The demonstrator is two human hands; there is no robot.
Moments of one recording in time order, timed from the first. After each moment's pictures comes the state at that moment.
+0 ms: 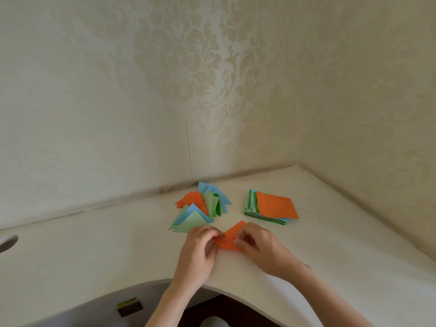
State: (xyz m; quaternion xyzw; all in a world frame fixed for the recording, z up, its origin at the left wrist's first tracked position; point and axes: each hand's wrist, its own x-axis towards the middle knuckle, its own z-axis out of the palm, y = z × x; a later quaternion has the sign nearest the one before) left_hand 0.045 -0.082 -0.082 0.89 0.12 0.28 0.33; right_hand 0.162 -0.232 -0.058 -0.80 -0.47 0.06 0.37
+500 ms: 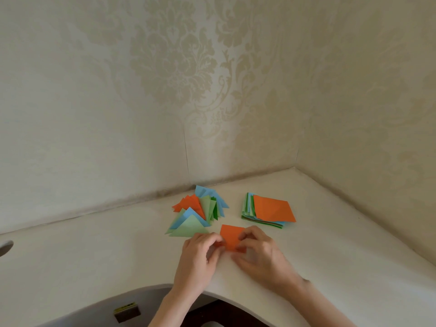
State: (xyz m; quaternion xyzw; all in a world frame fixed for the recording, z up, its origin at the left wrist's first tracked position) left_hand 0.052 -0.086 -0.090 0.90 0.11 0.29 0.29; right_hand 0.161 -0.242 -0.080 -0.78 -0.49 -0.05 0.38
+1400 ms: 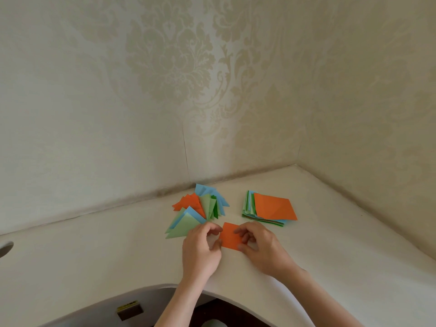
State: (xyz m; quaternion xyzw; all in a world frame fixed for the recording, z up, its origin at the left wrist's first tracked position) left_hand 0.071 -0.090 -0.083 0.86 0.24 0.27 0.36; right_hand 0.175 -0.231 -0.077 -0.81 -0.42 0.05 0.42
